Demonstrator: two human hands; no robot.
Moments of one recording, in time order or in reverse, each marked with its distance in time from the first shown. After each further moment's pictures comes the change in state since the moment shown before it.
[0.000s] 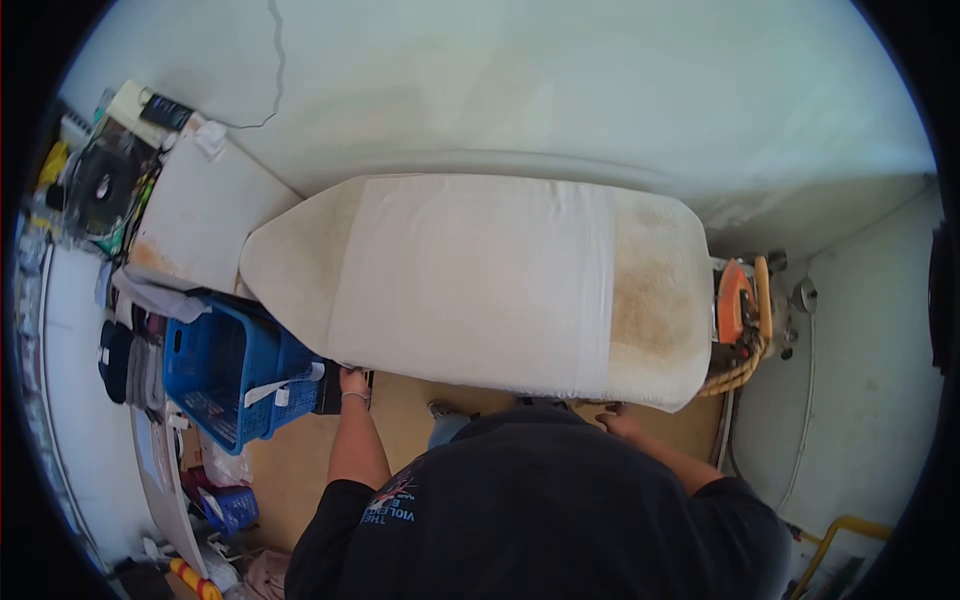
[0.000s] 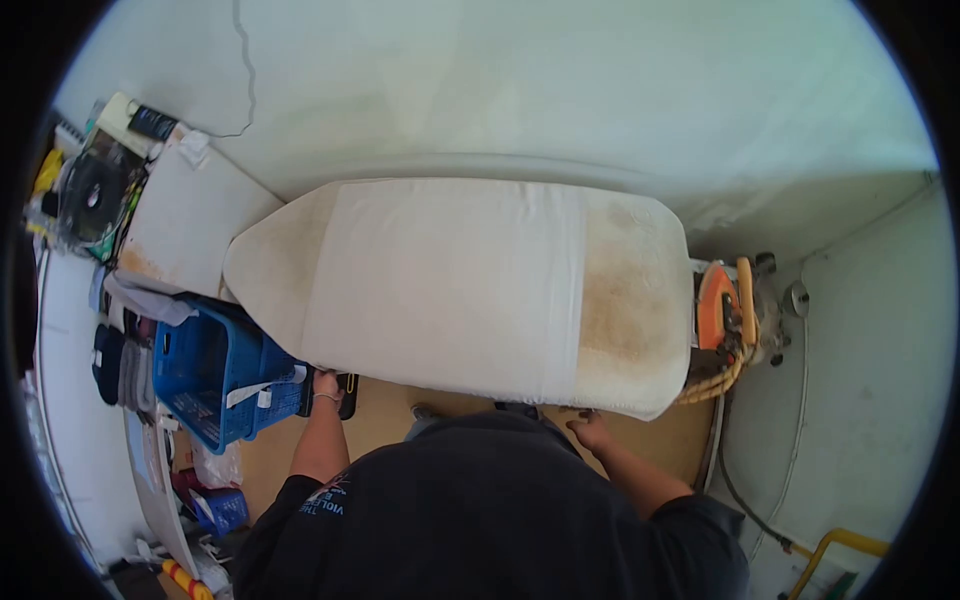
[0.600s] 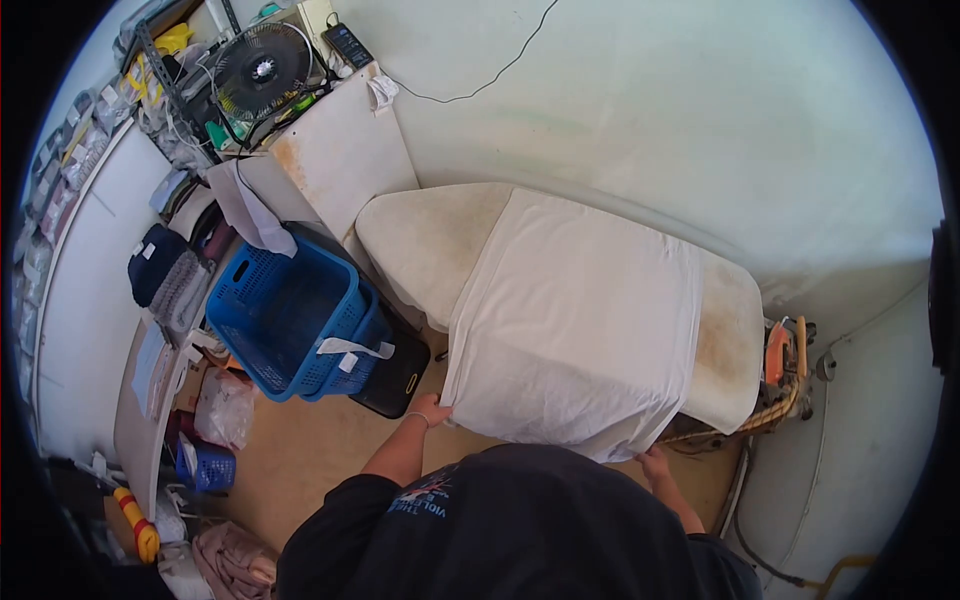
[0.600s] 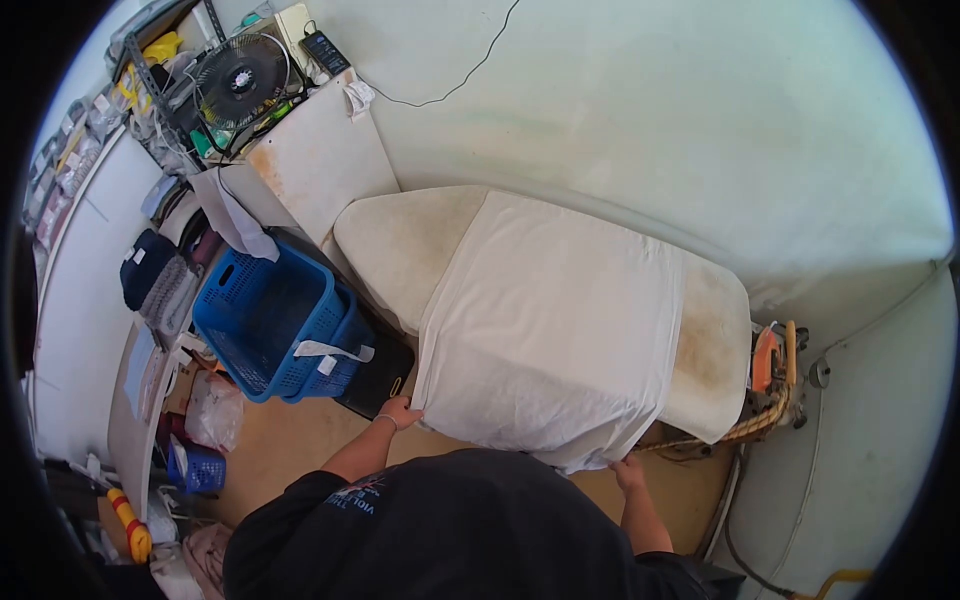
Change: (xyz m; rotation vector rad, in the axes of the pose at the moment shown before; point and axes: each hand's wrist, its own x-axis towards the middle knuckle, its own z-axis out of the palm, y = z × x) left_hand -0.036 -0.037 -0.141 1.075 -0.531 0.303; right_hand -0.021 0.069 0.105 0.163 -0.027 -0.004
